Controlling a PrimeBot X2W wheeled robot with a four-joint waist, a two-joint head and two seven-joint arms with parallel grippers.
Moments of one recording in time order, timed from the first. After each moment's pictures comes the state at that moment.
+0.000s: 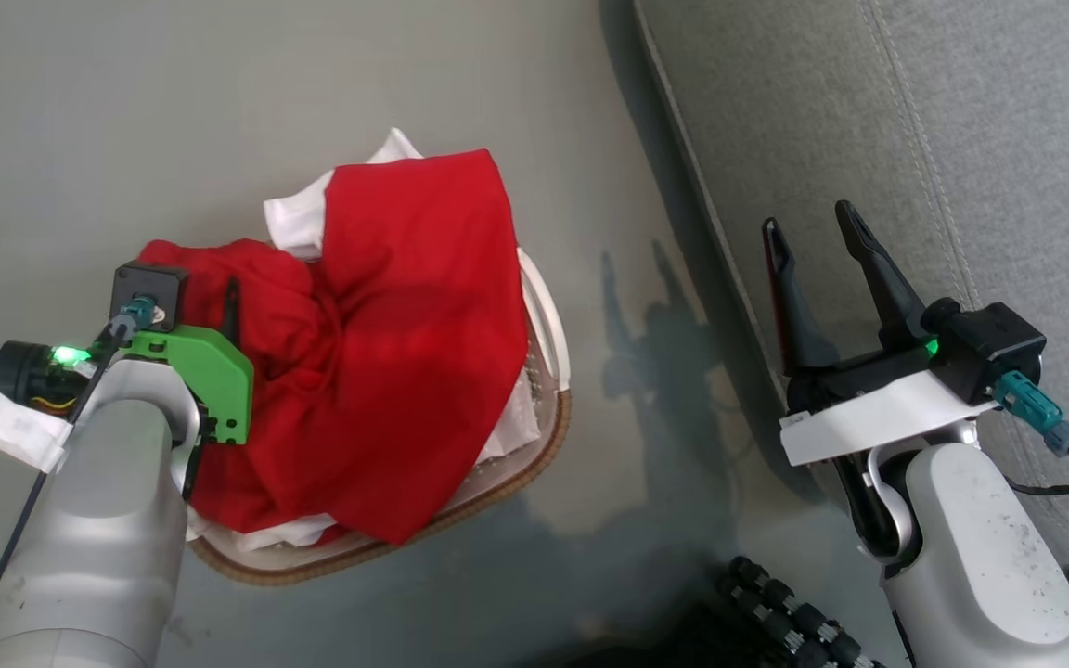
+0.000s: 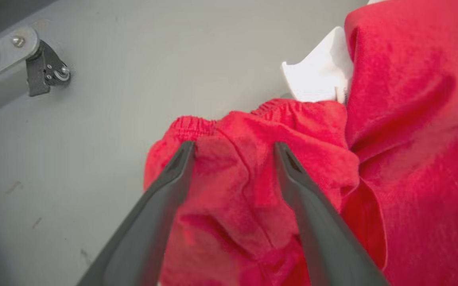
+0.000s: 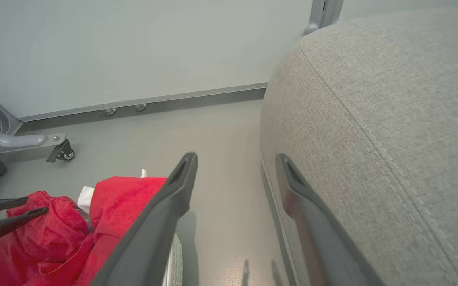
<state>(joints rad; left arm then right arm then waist) -0.81 0.19 -0.20 1.16 -0.04 -0.12 -0.22 -0.36 -0.05 0.13 0.14 0.25 0.13 -0.26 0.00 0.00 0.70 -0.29</state>
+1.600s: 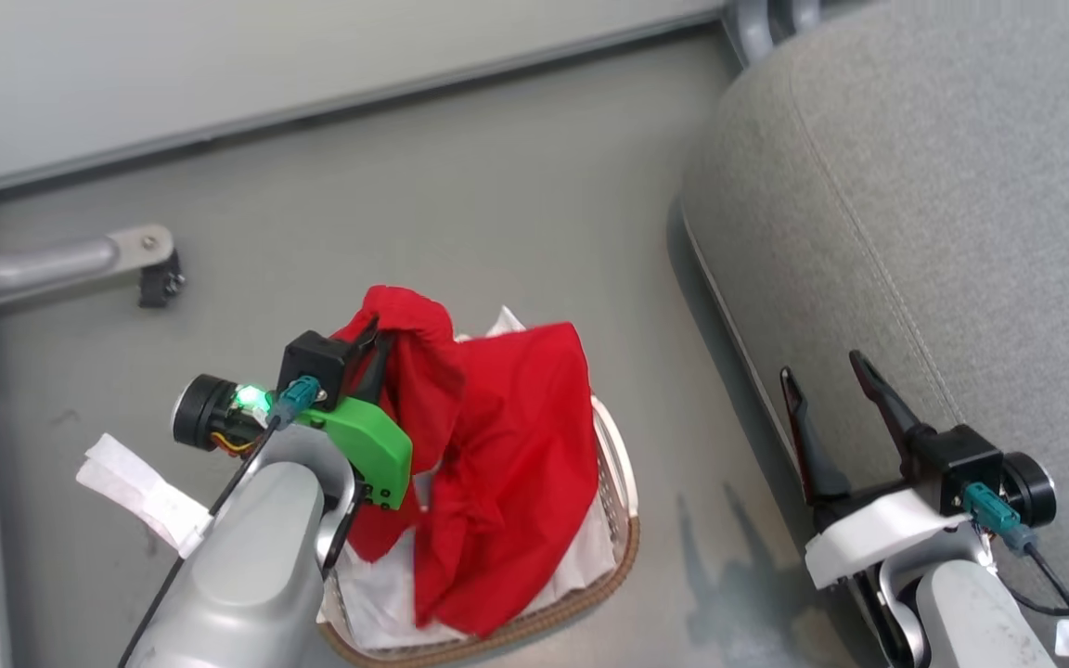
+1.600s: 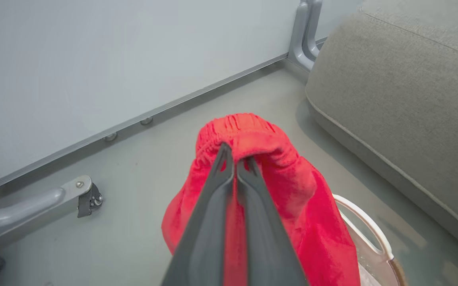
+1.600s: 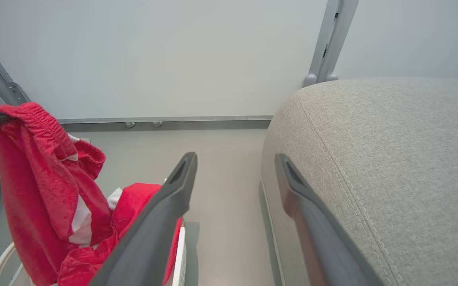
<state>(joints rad) -0.60 0.09 -0.44 0.86 -0.21 -0.13 -0.26 -0.17 -0.05 0.06 0.22 0.08 0.13 -0.26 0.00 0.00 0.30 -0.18</state>
